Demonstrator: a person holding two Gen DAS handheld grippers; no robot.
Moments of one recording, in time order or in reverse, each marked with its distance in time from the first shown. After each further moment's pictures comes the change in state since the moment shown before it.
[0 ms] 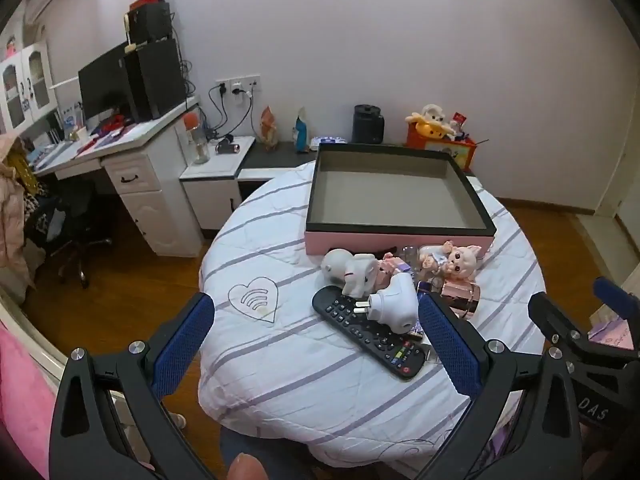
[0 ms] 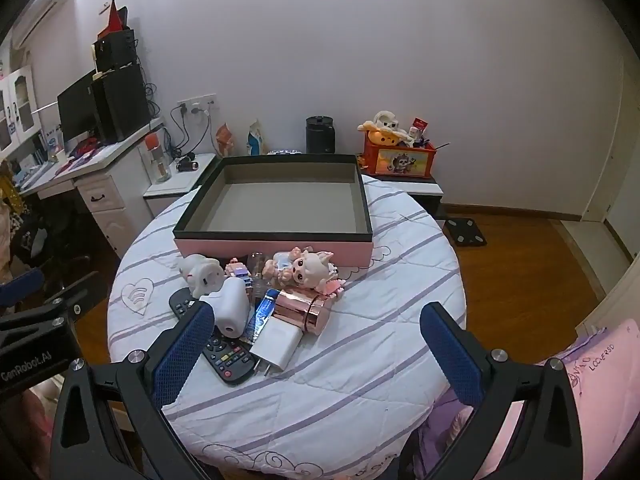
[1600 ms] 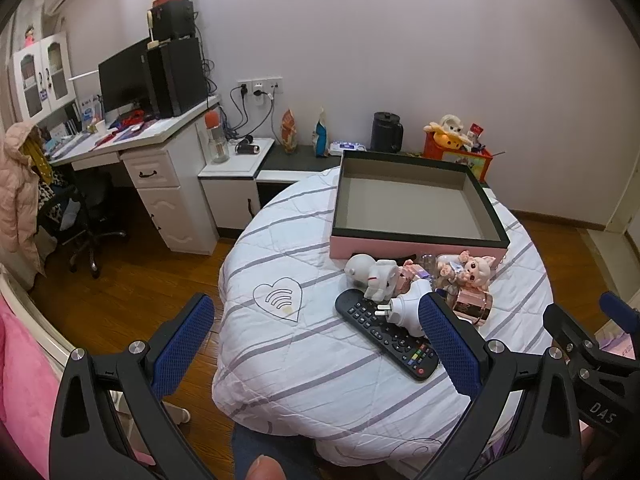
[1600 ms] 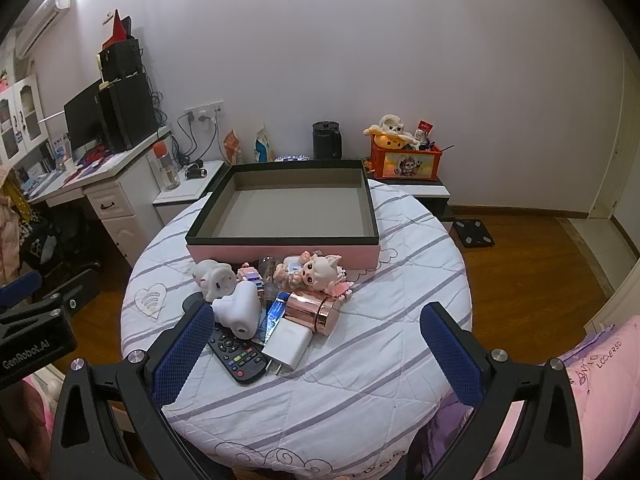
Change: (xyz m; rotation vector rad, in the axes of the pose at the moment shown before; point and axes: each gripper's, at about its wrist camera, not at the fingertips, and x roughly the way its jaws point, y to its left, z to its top) left arm -0.005 0.011 0.002 -0.002 -0.007 0.061; right arm -0.008 -0.001 0.000 0.016 -0.016 0.035
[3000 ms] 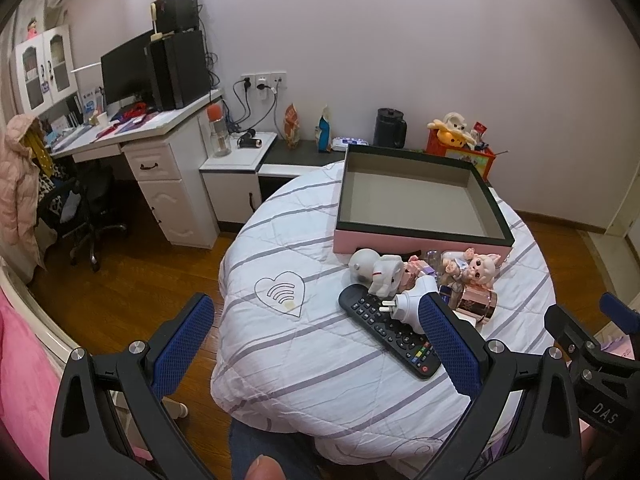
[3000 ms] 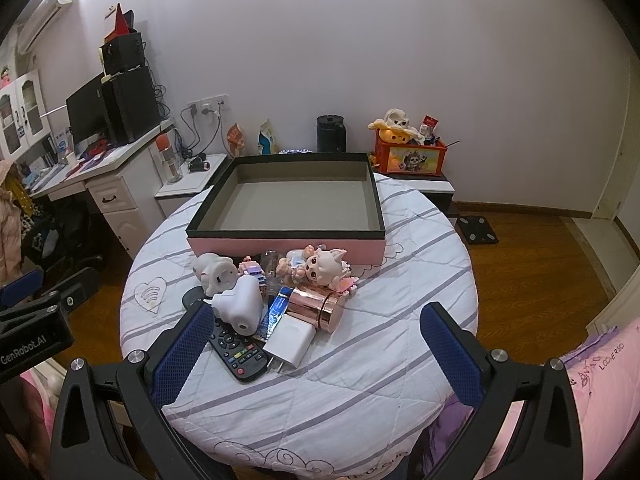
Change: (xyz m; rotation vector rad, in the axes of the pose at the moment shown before) left arm 0.003 0.004 -0.004 -0.020 0.015 0.002; right arm 0.010 0.001 -0.002 -0.010 0.024 0.013
